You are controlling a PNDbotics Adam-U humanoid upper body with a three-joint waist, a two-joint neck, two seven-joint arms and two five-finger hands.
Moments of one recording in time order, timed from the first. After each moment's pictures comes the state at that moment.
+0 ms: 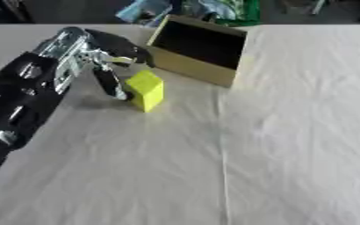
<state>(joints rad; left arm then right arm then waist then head) -1.12 0.47 -0.46 -0.98 -0.99 -0.45 -0.65 -0.45 -0.60 -0.01 -1.98 0.13 0.09 -0.04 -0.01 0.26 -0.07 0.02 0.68</state>
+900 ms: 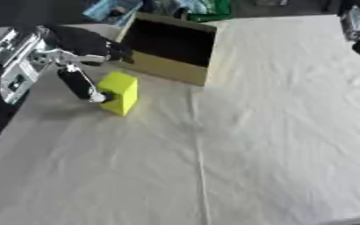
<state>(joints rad) -1.12 0.53 -0.50 -1.13 -0.88 -0.44 -0.67 -0.46 -0.60 -0.01 -1.98 0.14 0.09 -0.04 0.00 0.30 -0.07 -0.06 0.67</state>
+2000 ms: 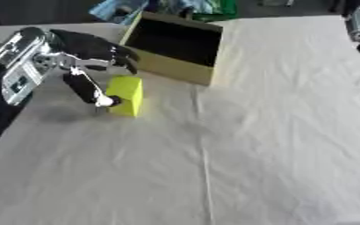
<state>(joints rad) -1.13 0.55 -0.54 -1.15 -0.80 -0.45 -0.65 -0.46 -0.60 -0.01 -1.98 0.14 0.10 -0.03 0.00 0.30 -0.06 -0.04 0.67</state>
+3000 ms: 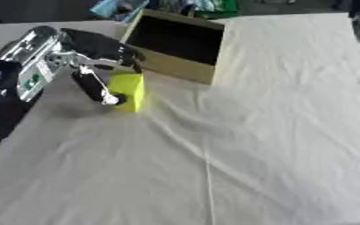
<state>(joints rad) -1.15 0.52 -0.55 -1.07 -0.86 -0.48 -0.63 -0.46 -0.60 -0.01 -1.98 0.14 0.10 -0.03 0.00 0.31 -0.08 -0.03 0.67</state>
